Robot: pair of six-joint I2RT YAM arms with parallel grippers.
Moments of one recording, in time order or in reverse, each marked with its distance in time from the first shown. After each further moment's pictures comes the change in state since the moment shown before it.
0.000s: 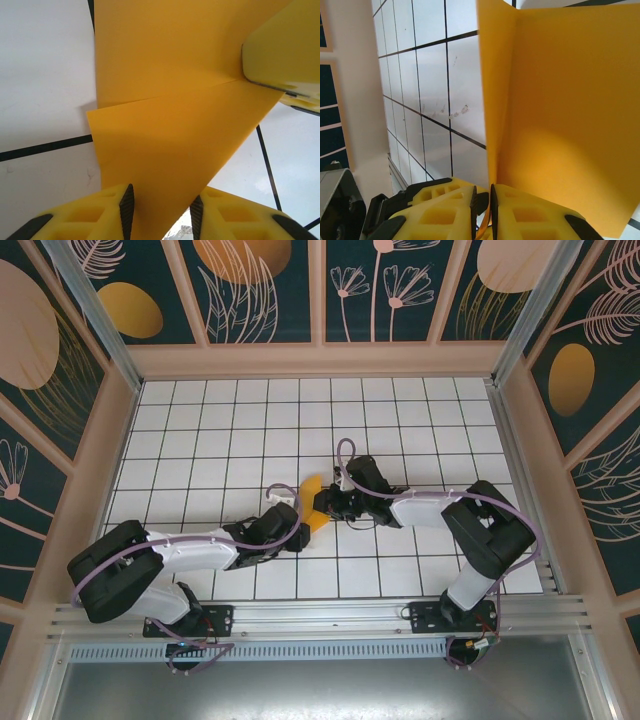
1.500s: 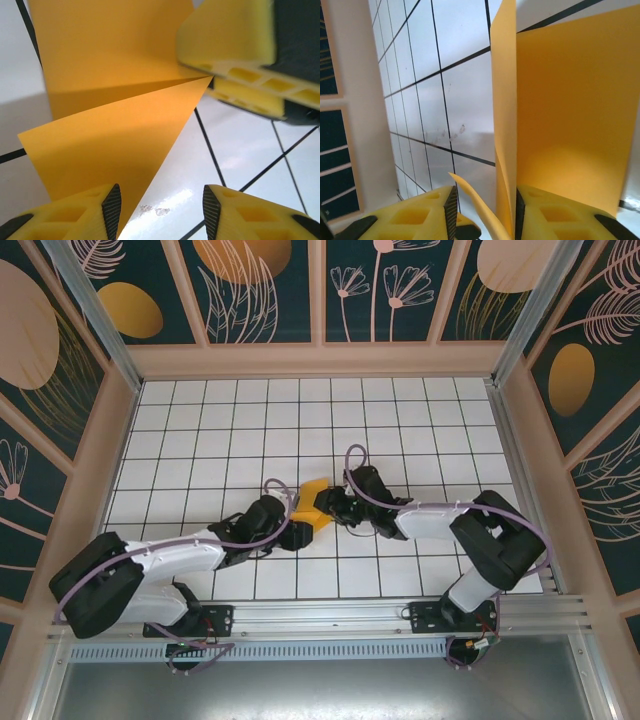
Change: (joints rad) left arm 0.072 -0.095 -0.027 0.029 0.228 0.113; right arm 0.043 -0.077 -0.097 0.090 0.170 0.158
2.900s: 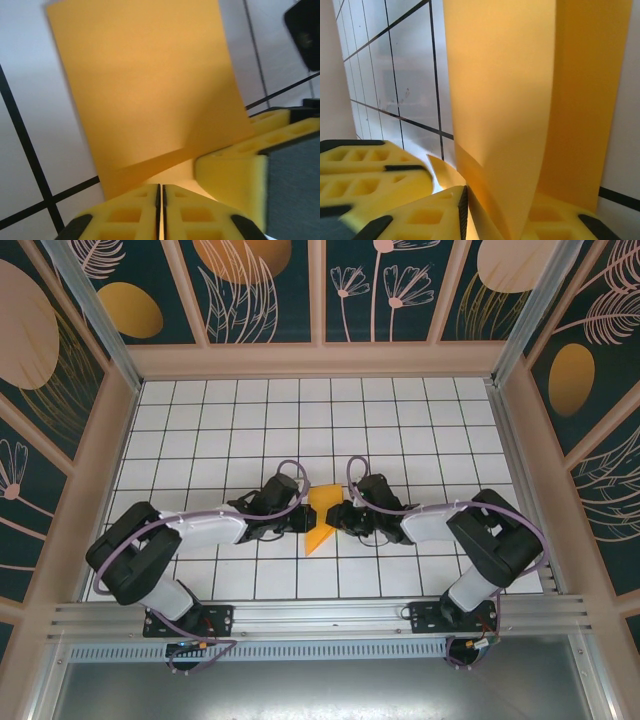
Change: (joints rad) left arm 0.091 0.207 0.192 -0.054 0.130 -0.008; right arm -0.043 0.014 -0.092 -0.010 -0.085 -0.165
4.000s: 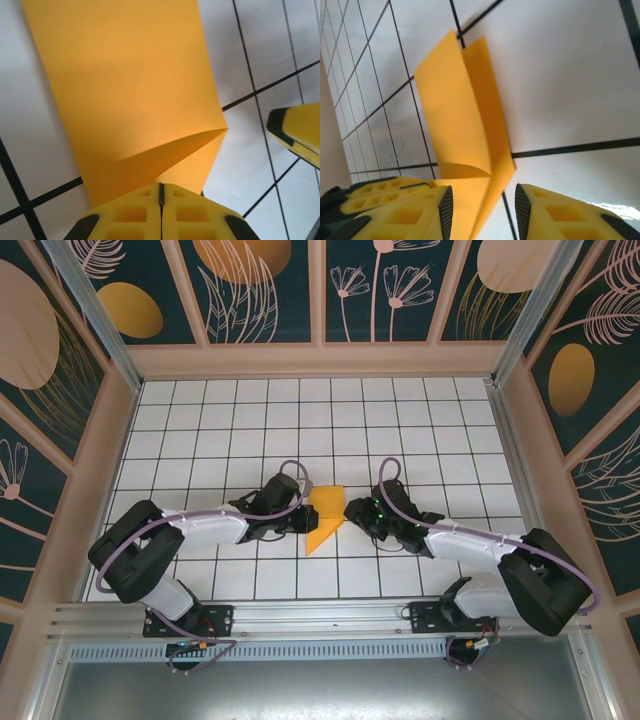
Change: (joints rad) left arm 0.000 0.040 0.004 0.025 0.037 -0.003; right arm 0.007 -0.331 -0.090 -0.242 0.289 0.200
